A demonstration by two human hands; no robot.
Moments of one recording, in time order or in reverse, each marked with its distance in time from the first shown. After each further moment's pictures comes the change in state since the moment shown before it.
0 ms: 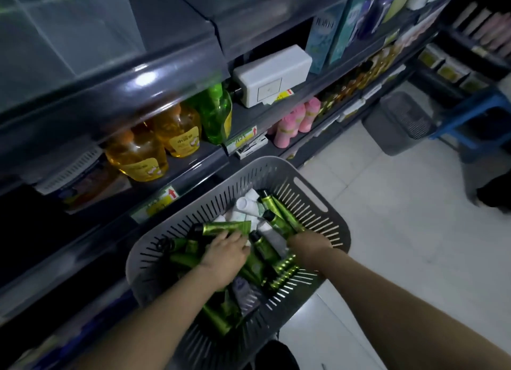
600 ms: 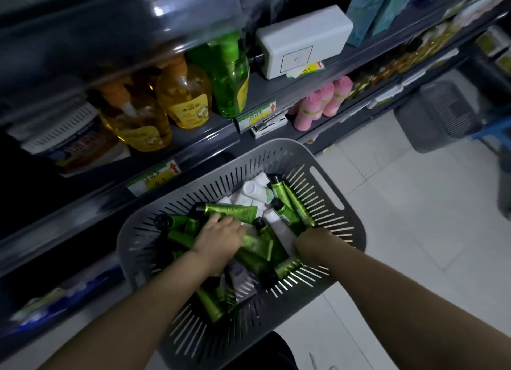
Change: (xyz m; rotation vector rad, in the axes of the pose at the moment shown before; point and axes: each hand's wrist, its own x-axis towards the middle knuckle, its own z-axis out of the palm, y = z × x) left_hand 0.004 -0.003 0.014 -0.133 0.194 -0.131; right_hand 0.044 0.012 0.025 -0.385 -0.178 -0.178
